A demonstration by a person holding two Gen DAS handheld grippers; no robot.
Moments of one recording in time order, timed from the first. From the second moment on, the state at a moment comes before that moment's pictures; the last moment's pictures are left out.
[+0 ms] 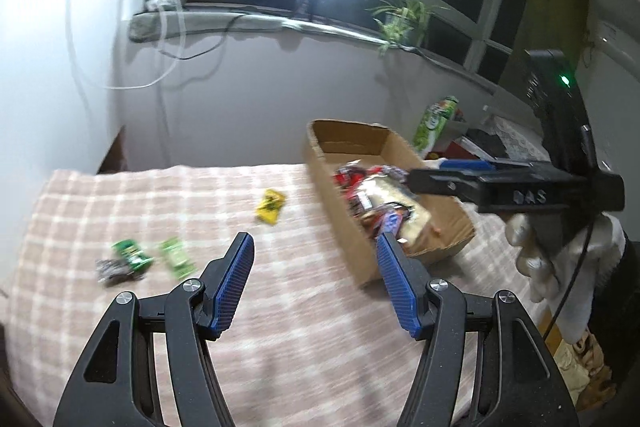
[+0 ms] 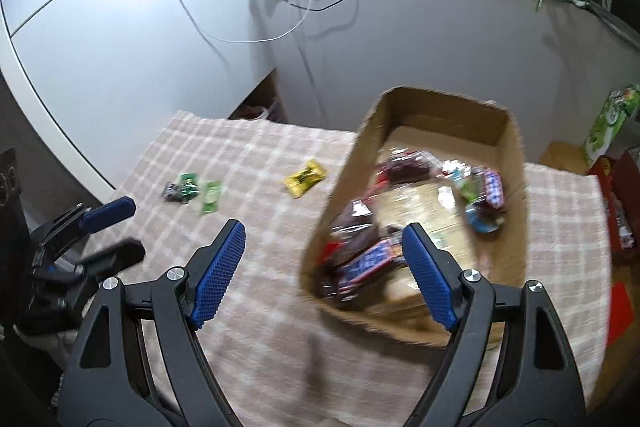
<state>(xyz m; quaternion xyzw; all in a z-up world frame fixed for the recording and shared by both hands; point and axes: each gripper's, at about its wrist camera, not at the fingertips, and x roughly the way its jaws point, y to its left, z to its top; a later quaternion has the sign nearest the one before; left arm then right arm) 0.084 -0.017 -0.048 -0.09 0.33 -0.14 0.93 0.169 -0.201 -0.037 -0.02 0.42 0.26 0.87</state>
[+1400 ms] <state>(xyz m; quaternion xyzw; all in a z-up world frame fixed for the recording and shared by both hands) 0.148 0.113 -0.138 0.06 0.44 -0.14 0.89 0.204 -0.006 -0.130 -0.13 0.50 0.36 0.78</state>
